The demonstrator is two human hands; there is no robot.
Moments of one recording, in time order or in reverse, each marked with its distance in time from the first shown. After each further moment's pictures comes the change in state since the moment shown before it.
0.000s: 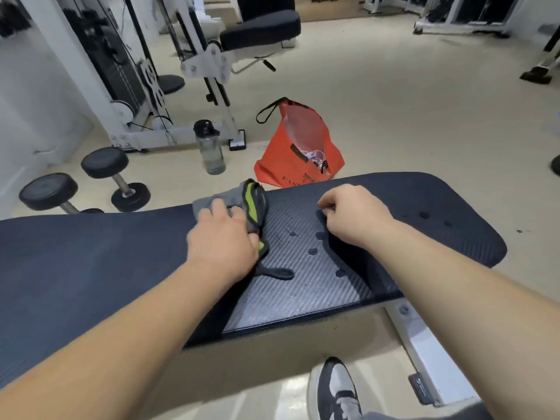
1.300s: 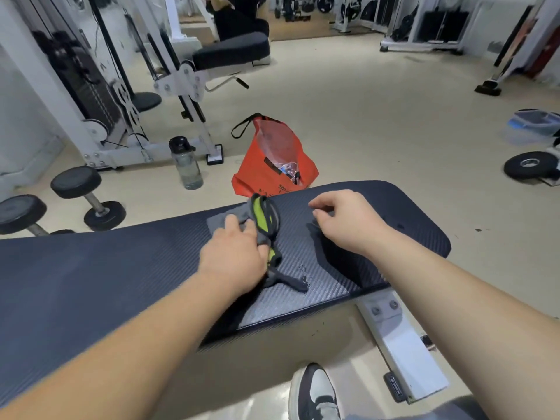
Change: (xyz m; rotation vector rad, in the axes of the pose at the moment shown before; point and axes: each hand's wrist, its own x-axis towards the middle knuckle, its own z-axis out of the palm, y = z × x) left_hand -0.015 0.061 -0.003 -0.059 -0.066 0.154; right_hand -0.026 0.047 -0.026 0.296 0.112 -0.010
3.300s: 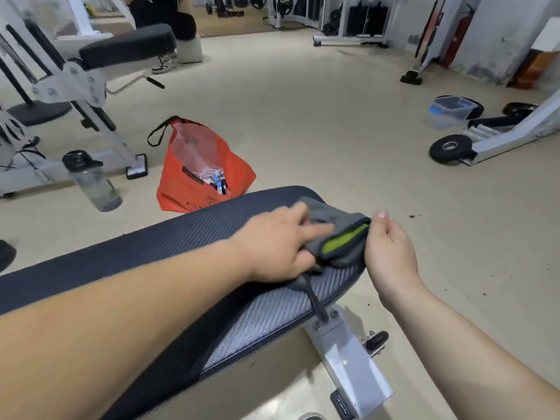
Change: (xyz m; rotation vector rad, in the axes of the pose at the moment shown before) left_hand 0.102 0.198 0.017 -0.014 0.060 0.910; right_hand -0.027 0.175 -0.058 0.421 0.589 0.560
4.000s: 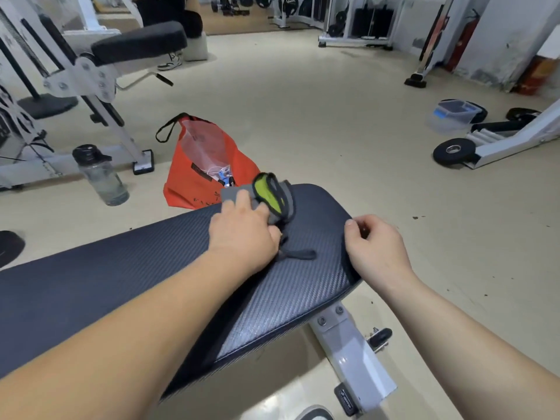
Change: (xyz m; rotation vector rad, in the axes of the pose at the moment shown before) left_hand -0.036 -0.018 -0.004 0.065 0.034 -0.684; right_hand -0.012 -0.008 0.016 -0.275 -0.129 -0.190
